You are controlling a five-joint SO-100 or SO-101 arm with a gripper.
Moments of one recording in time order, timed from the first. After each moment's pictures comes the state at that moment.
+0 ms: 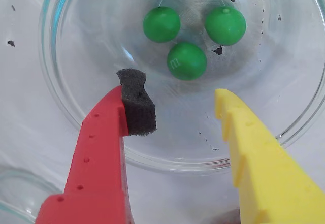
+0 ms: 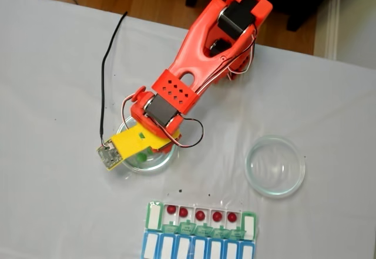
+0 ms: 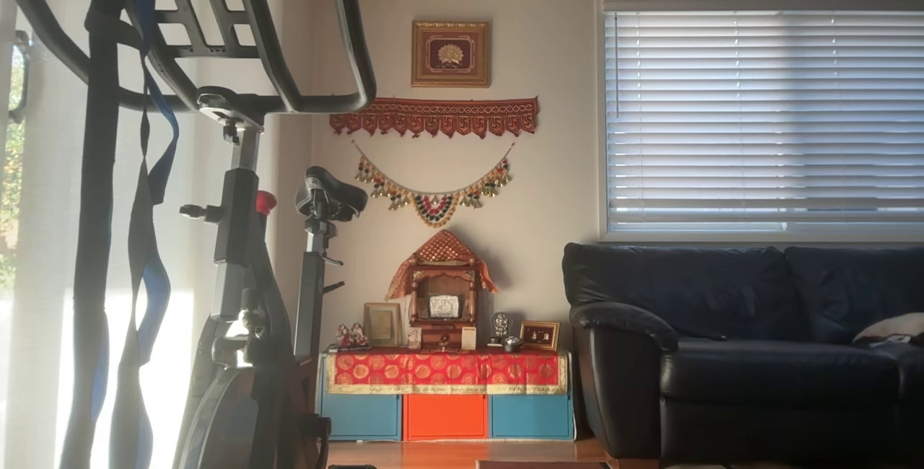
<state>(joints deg) 27.8 112.5 112.4 67.7 -69.0</state>
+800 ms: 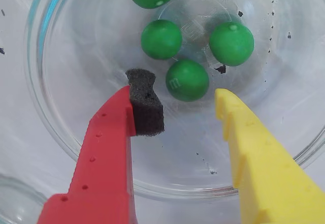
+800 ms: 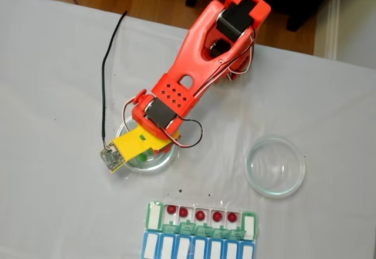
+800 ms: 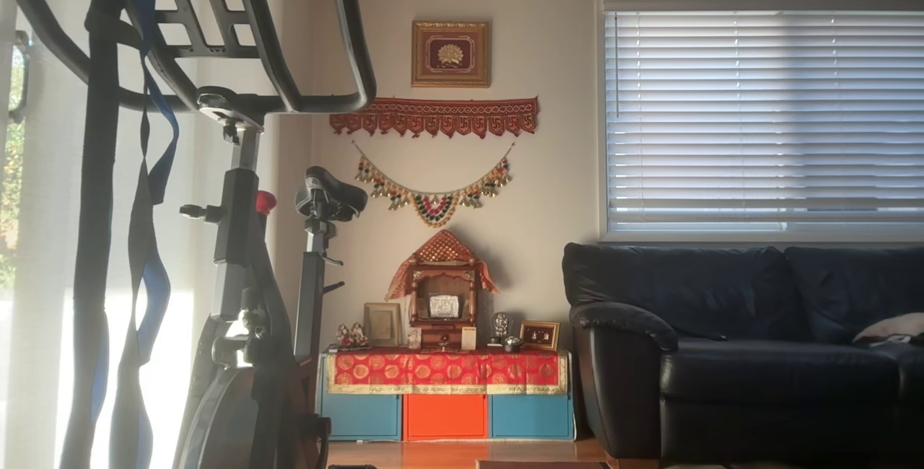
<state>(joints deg) 27.8 110.9 116.4 61.7 -71.3</state>
